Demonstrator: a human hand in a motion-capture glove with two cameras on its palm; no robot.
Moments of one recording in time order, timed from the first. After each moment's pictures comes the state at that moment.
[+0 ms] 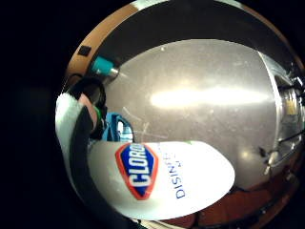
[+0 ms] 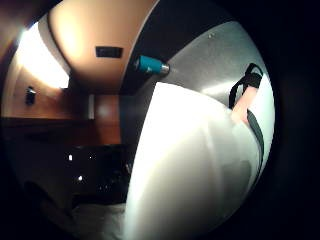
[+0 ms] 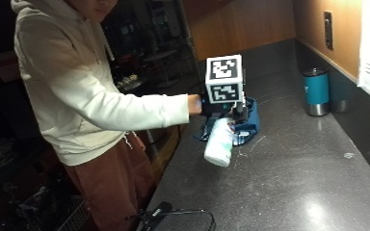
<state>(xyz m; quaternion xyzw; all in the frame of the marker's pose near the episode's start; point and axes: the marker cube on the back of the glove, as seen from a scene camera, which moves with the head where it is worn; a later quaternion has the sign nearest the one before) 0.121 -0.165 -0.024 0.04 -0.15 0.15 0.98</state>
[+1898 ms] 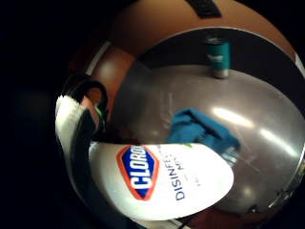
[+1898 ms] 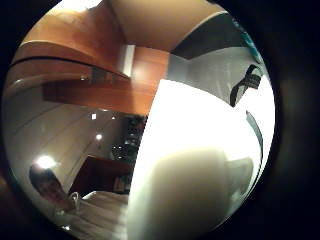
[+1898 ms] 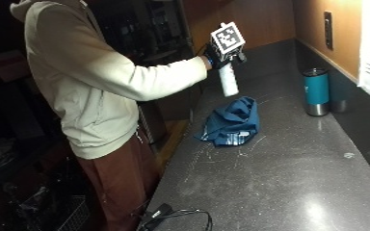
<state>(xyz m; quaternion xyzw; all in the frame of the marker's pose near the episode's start) -0.211 -0.251 -0.026 0.07 -0.37 -0.10 0.92</state>
